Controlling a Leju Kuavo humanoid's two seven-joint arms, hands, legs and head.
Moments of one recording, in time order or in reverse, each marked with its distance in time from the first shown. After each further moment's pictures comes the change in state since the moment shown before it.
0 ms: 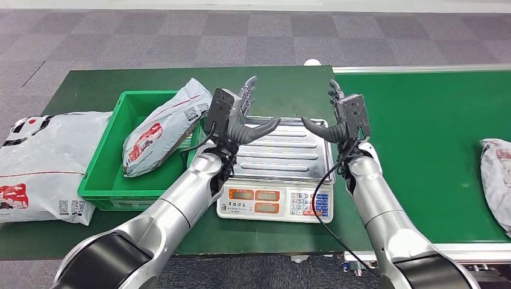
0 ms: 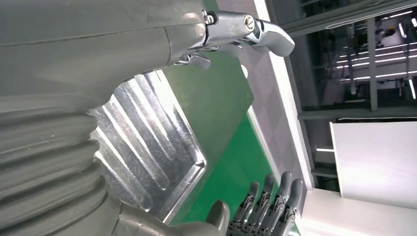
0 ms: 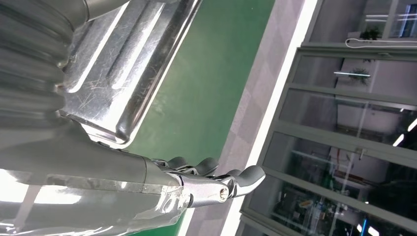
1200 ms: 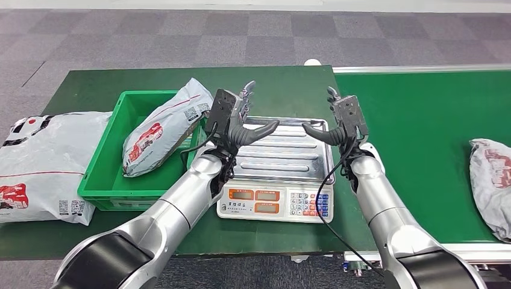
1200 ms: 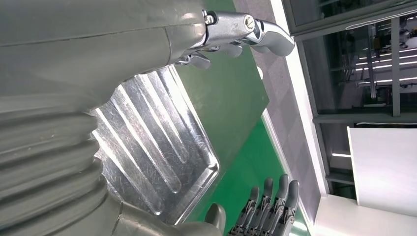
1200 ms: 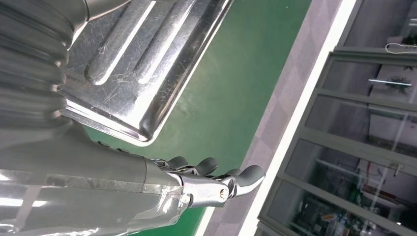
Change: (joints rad) left arm 0.000 0.000 -0.006 0.016 0.008 0.042 0.037; right arm -0.029 -0.016 0.000 0.078 0.060 0.037 0.039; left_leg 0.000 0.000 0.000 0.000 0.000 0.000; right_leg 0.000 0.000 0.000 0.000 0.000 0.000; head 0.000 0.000
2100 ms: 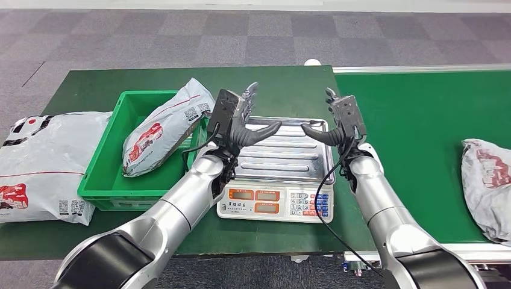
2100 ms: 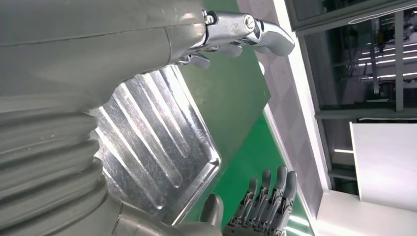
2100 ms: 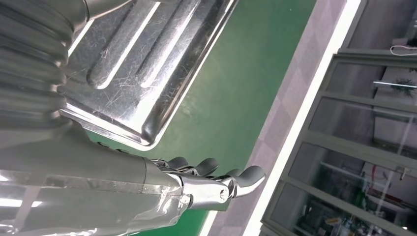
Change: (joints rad) left arm 0.000 0.000 -0.033 -0.005 0.027 -0.010 0.011; right arm -0.004 0.005 0.000 0.015 0.002 0.002 0.004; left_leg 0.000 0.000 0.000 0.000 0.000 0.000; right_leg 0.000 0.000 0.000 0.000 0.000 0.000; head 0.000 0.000
